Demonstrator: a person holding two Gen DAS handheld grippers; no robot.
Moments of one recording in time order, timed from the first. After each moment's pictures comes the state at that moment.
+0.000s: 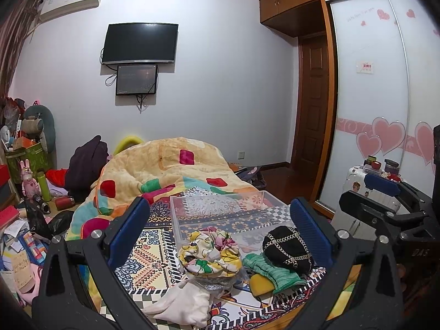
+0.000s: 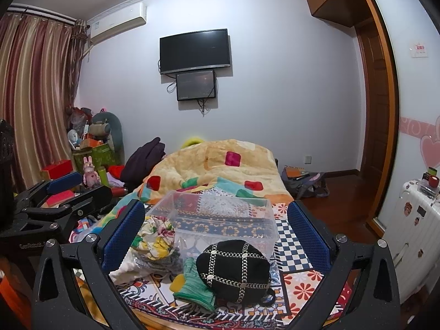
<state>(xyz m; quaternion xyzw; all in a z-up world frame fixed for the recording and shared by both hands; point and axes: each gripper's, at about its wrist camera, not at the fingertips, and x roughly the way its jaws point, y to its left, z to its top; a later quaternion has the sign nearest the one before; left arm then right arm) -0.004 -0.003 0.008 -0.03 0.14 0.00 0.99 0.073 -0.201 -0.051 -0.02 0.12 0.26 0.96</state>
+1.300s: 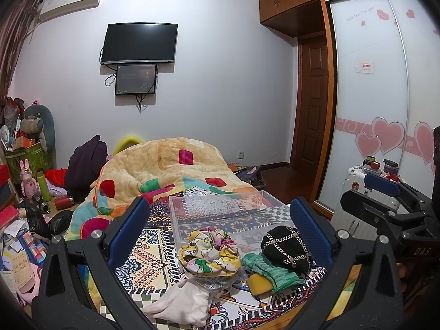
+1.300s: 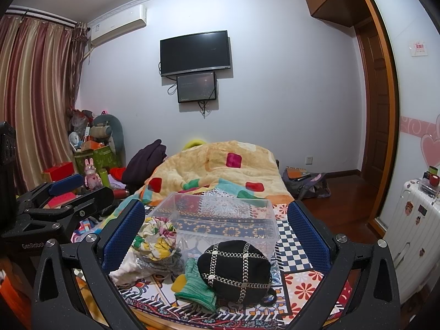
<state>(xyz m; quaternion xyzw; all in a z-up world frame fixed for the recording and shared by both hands) -0.005 -0.003 0.006 -0.03 0.14 0.00 0.99 0.070 -0.201 -0.050 -0.01 0.12 0.26 0.96</state>
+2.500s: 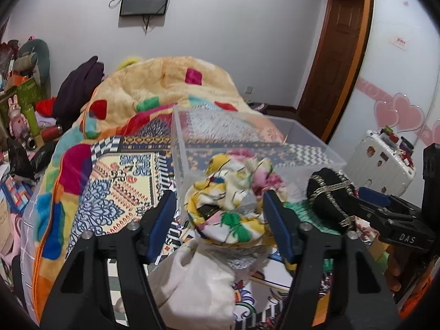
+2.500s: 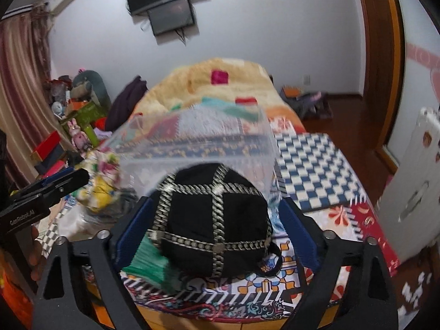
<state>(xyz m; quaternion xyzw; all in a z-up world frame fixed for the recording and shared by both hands) 0.081 0.036 -0.093 -0.09 0.32 0.00 0.94 0.152 -0.207 -0.137 0.01 0.34 0.25 0.91</state>
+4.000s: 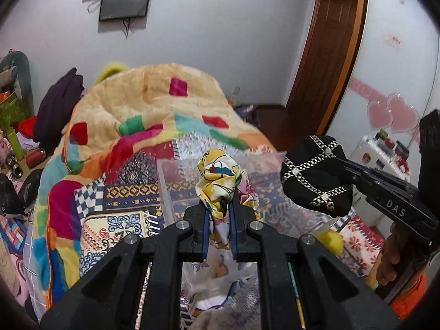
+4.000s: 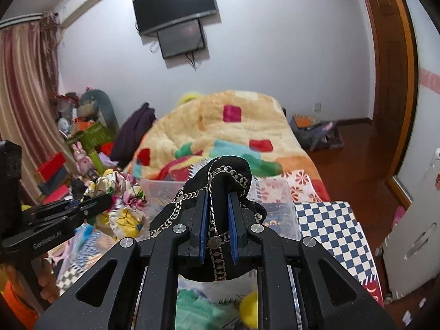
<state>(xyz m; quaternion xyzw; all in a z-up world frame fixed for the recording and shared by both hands) 0.171 0.052 -0.053 -0.08 0.34 -0.04 0.94 0.216 -0.159 -0.083 0.01 0.27 0.27 0.92</state>
